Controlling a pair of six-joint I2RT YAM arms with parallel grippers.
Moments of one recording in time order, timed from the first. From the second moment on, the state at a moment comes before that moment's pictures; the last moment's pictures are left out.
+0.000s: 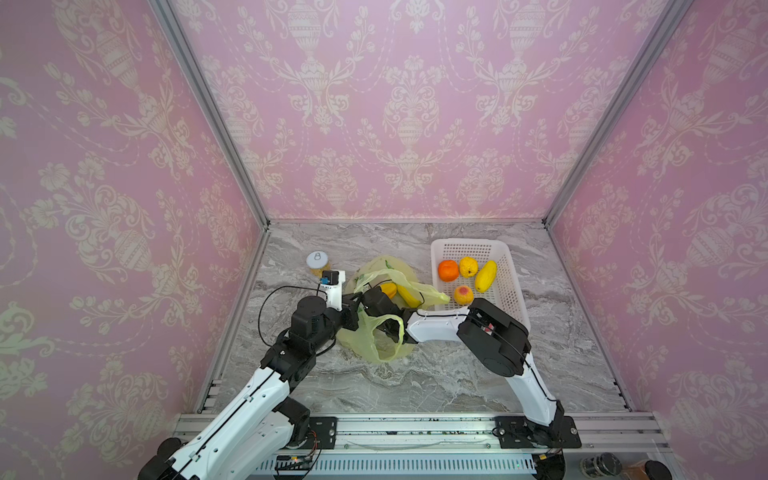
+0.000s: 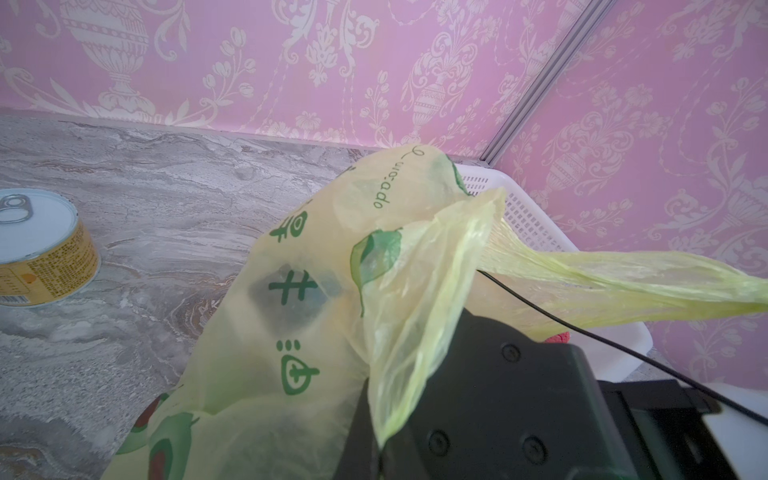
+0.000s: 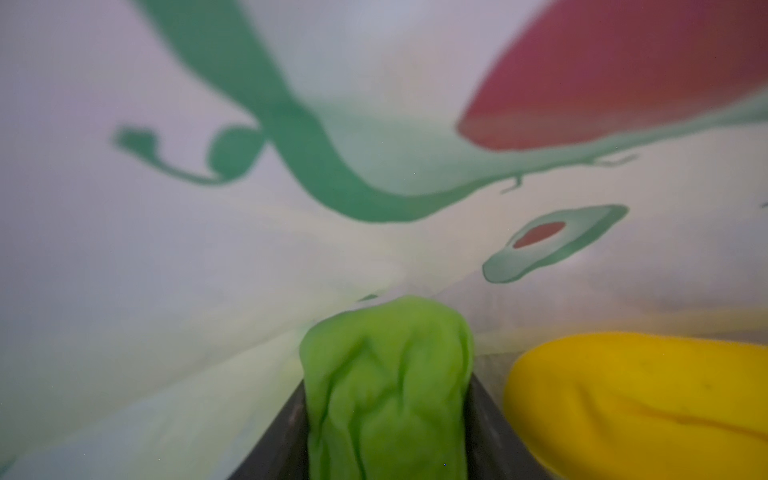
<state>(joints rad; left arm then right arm) -0.46 0.79 0.51 -0.03 0.11 -0.38 0.97 2.19 1.36 0.30 0.10 0.43</state>
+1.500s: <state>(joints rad) -0.48 0.78 0.51 -0.02 0.13 -0.38 0.69 0.83 0.54 0.06 0.51 0.33</state>
